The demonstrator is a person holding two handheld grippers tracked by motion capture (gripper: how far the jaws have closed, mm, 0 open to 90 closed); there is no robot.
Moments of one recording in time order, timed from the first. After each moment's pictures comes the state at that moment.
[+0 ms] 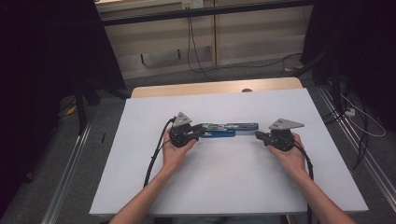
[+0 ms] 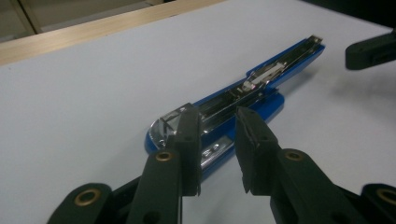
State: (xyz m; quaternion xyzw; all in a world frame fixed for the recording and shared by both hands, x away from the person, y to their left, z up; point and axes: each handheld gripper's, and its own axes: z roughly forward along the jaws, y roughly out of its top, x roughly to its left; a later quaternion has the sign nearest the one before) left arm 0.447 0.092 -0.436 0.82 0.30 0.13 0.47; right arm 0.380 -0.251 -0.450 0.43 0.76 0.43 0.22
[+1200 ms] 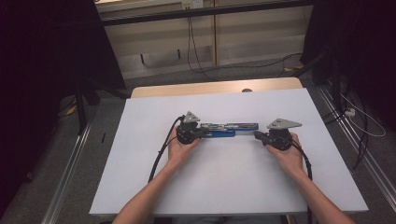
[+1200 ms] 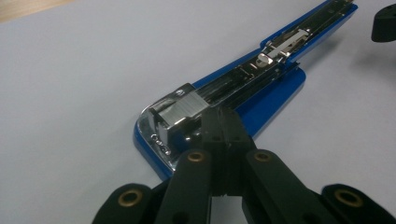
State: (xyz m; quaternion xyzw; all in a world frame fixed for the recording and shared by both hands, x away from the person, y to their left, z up) left arm 0.463 0.072 -0.449 0.84 0.30 0.11 0.43; right arm 0.384 -0.248 -0.455 0.44 0.76 0.43 0.21
